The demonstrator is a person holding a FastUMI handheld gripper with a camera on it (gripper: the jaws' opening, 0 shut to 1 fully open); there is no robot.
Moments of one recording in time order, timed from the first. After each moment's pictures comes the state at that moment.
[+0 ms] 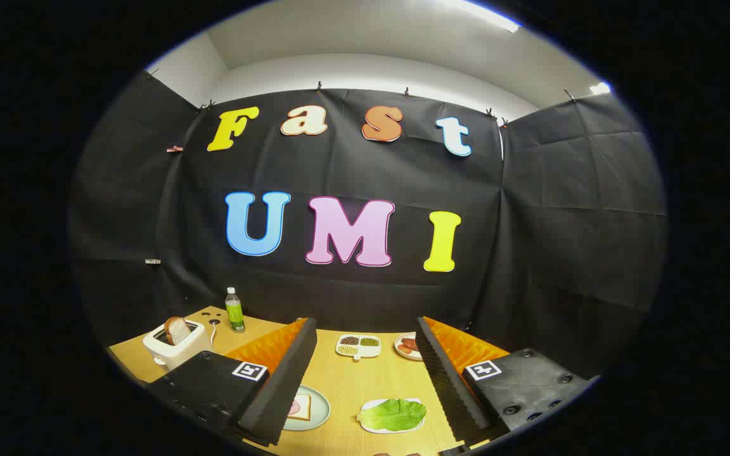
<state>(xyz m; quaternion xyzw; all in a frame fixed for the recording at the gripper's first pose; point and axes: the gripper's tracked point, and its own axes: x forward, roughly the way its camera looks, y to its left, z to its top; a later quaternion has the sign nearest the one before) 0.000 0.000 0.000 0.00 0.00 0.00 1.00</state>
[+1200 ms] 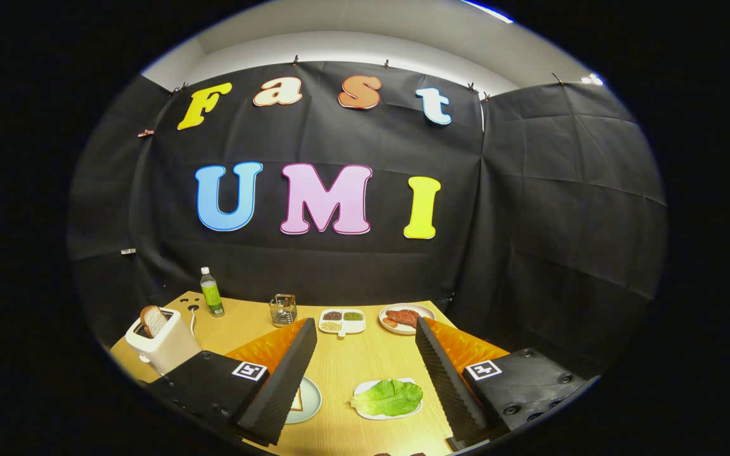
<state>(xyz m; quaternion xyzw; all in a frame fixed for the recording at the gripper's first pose) 0.022 -0.017 -0.053 0.01 0.08 -0.06 1.00</state>
